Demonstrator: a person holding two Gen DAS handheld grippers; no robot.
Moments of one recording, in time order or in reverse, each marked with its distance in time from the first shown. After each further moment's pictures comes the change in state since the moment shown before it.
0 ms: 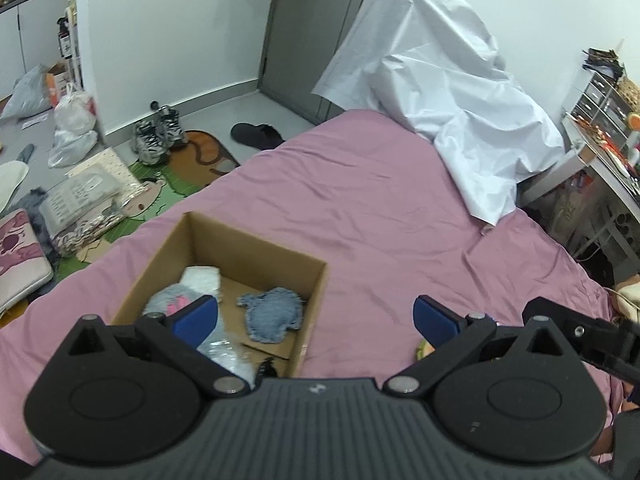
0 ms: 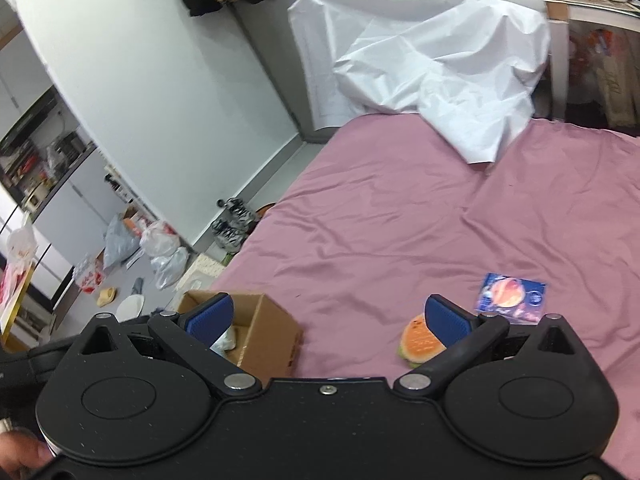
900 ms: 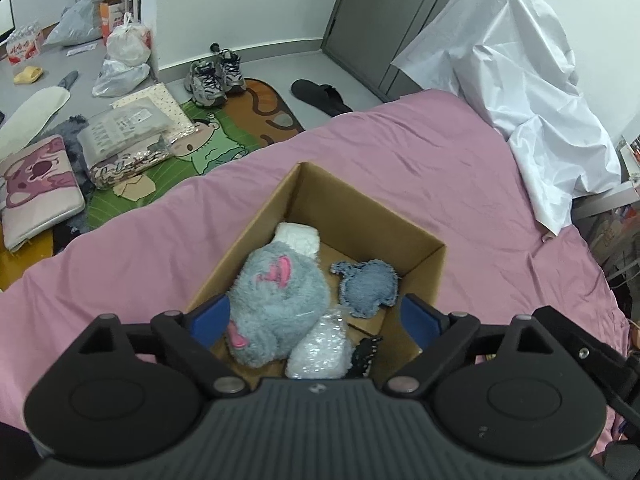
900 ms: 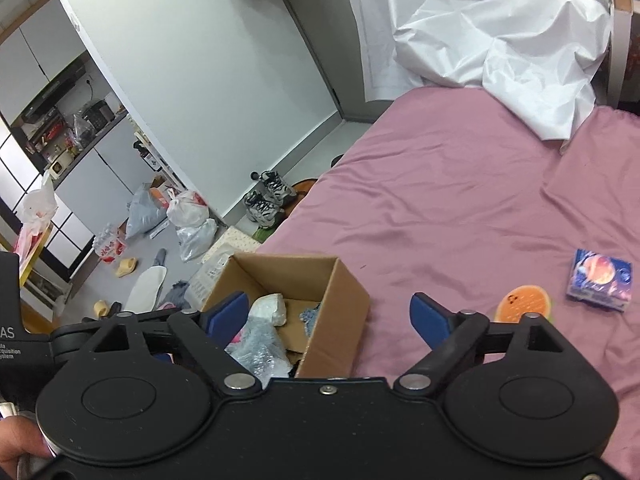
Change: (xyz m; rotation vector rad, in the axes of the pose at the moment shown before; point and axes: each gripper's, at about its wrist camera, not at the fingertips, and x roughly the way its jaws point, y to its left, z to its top) left arm 0.018 0.092 -0.005 -0.170 0.121 0.081; right arm 0.041 0.064 -0.034 -0.079 0.043 0.074
